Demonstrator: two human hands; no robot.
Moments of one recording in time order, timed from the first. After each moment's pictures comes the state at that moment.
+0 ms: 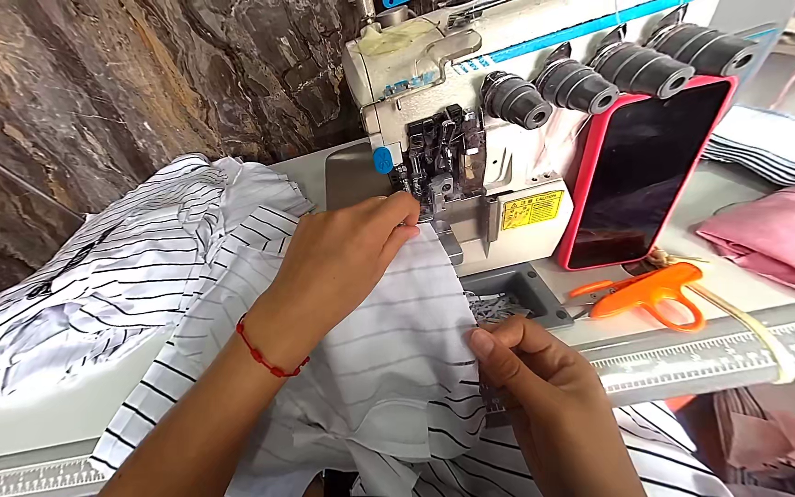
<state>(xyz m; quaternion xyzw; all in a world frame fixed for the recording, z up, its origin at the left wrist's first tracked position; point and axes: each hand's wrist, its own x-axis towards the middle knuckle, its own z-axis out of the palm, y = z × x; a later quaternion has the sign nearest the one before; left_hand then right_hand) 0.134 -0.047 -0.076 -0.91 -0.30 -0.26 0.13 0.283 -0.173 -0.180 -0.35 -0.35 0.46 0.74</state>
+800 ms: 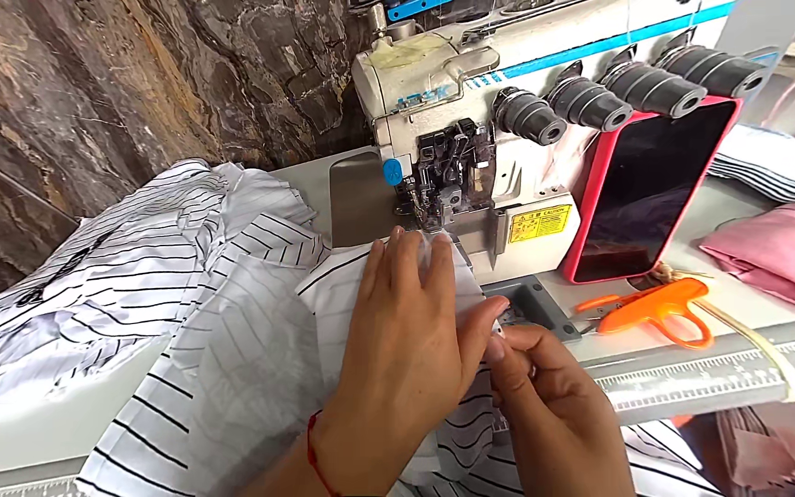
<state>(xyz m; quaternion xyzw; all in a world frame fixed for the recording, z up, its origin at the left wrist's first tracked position) 0.167 -0.101 -0.123 -0.85 -0.39 -0.32 0.17 0.270 -0.174 -0.171 -0.41 -0.41 0.36 0.73</state>
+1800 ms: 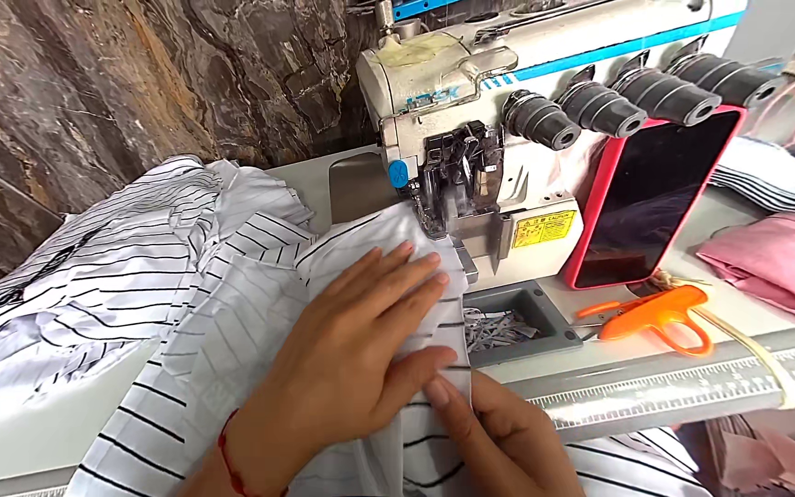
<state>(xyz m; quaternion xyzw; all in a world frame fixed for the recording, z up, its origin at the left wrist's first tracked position) 0.107 -0.079 -0.113 -0.93 -0.20 -0.31 0.08 0.253 -0.186 -0.157 -0.41 -0.50 0.43 0.63</state>
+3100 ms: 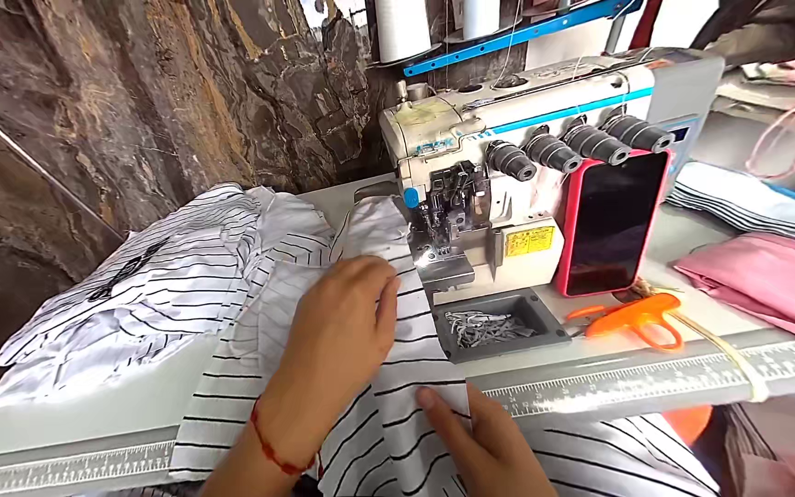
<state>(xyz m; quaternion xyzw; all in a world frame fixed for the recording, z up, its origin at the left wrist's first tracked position) 0.103 -0.096 -0.086 -0.85 -0.43 -0.30 0.10 0.245 -0.200 -0.174 -0.43 -0.55 0.42 0.58</state>
